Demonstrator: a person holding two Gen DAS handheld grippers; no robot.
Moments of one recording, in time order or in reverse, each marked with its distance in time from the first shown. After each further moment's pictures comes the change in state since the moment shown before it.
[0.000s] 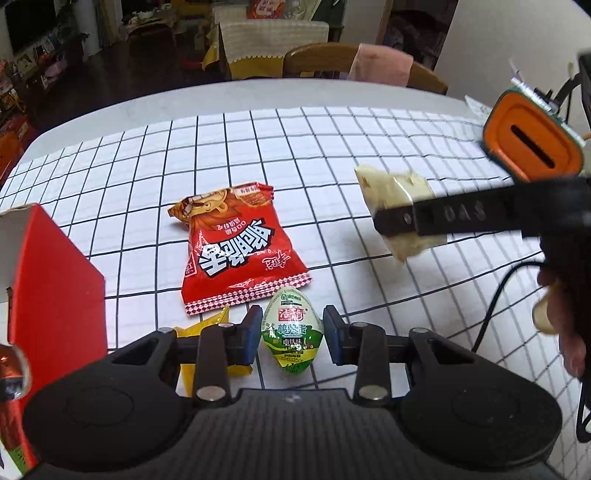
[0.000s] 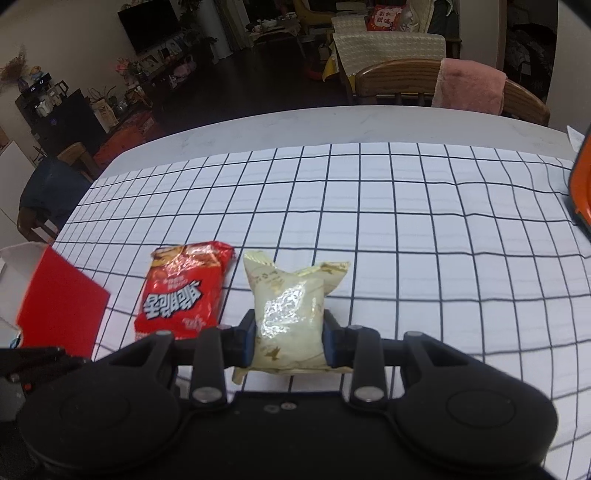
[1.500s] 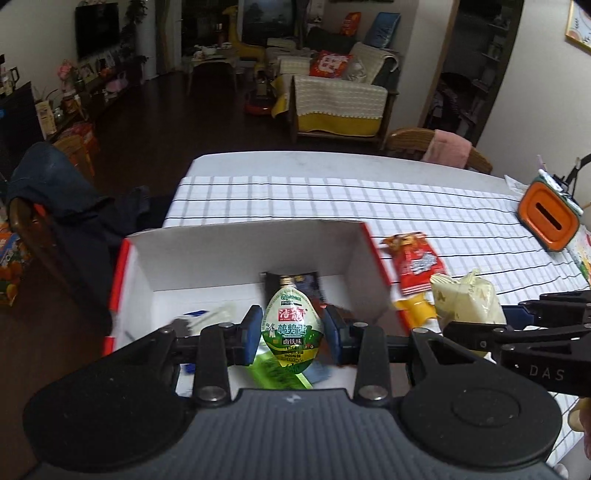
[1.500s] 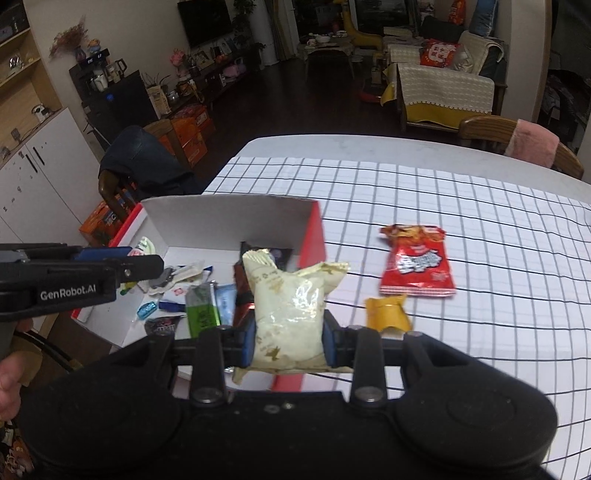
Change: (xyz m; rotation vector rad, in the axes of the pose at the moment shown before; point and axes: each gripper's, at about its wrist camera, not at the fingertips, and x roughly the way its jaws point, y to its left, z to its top) left arm -0.193 0.227 -0.064 -0.103 -0.161 0.081; right arm -0.065 0.272 -0.056 -0.125 -0.042 0.017
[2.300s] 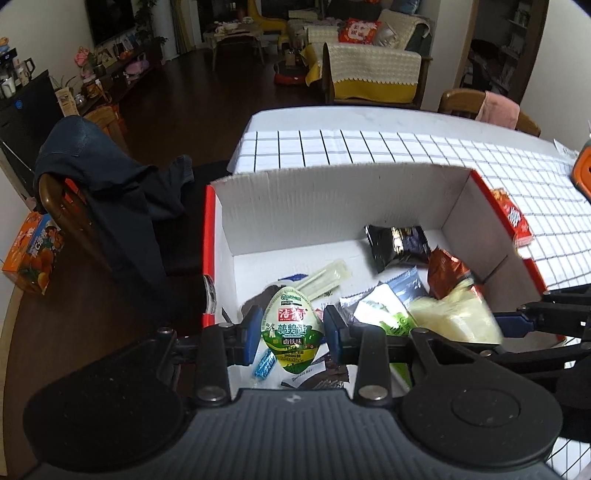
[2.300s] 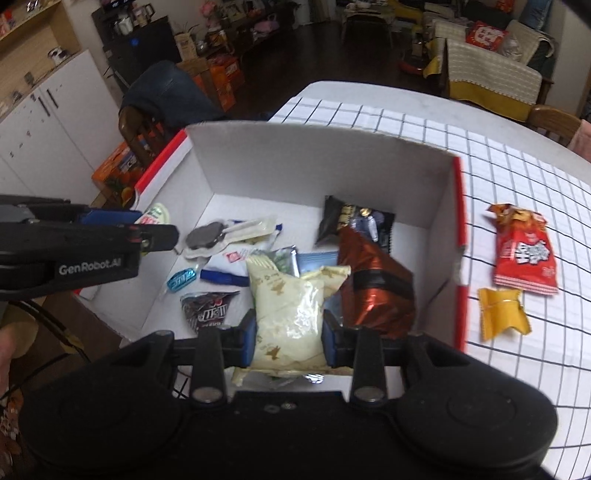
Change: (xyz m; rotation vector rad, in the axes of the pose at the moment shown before) left arm 0.045 0.080 -0.025 0.045 0.101 0.105; right arm 0.094 0.092 -0.010 -0.104 0.139 0.028
